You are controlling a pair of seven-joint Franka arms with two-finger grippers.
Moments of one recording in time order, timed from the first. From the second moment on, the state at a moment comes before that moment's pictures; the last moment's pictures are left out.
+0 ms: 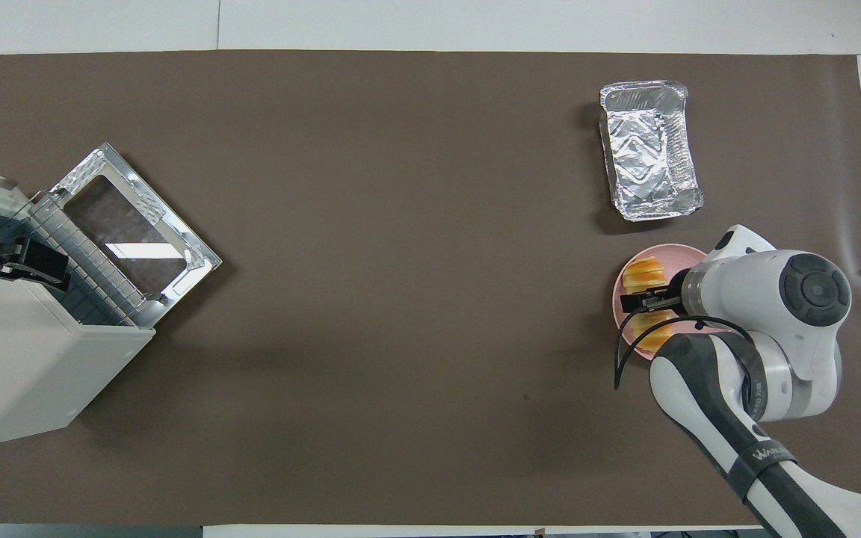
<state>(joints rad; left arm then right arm) -0.14 -0.01 0.11 -1.69 0.05 1.47 0.06 0.10 0.01 -0.03 -2.42 0.02 2.49 -0.09</state>
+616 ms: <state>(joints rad) -0.14 -0.01 0.11 -1.69 0.05 1.47 0.06 0.12 0.05 -0.03 -2.42 0.02 2.53 -0.09</state>
